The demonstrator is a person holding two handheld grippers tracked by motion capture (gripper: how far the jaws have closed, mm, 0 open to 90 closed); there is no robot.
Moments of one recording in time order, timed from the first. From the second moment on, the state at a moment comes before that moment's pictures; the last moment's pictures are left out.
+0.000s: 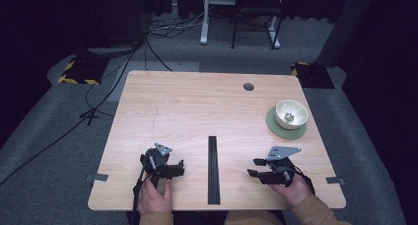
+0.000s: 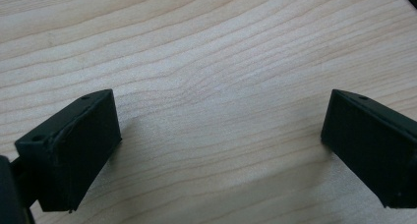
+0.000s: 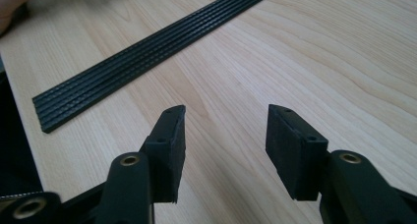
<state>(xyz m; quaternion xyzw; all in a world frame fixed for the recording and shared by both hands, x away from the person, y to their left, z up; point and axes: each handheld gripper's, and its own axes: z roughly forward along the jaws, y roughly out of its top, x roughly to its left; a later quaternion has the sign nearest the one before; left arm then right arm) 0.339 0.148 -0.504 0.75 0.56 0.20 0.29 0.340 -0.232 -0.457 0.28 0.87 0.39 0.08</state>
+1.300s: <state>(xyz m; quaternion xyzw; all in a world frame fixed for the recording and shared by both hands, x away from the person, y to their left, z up) 0.340 0.147 -0.504 0.75 0.56 0.20 0.29 0.362 -0.139 -0.461 0.28 0.88 0.38 0.08</state>
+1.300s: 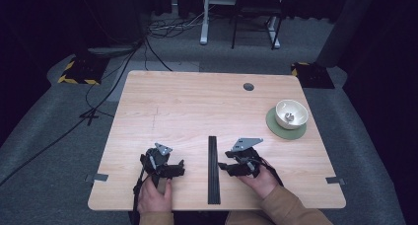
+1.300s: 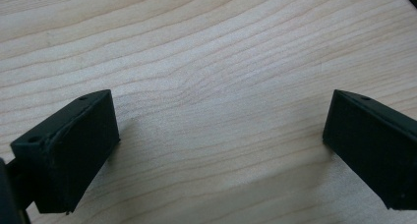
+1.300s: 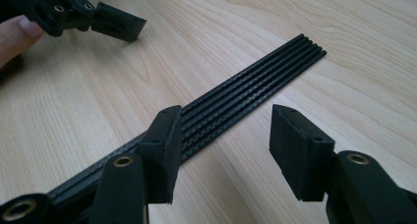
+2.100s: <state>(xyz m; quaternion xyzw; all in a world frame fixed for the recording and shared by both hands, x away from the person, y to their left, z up) 0.340 0.147 -0.504 0.75 0.56 0.20 0.29 0.354 -0.127 -0.486 0.29 0.88 0.36 0.09</state>
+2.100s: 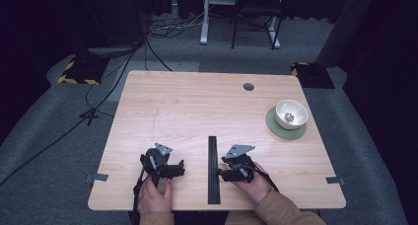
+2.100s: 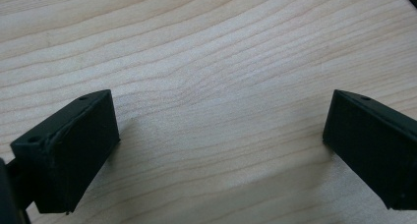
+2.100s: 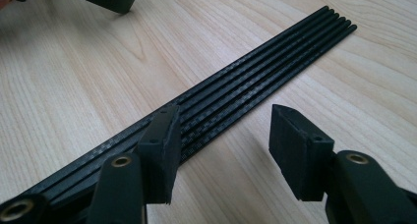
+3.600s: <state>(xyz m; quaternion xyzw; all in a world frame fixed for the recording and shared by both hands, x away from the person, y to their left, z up) 0.340 0.147 -0.504 0.75 0.56 0.20 0.29 0.374 -0.166 -0.484 0.33 0.88 0.31 0.11</state>
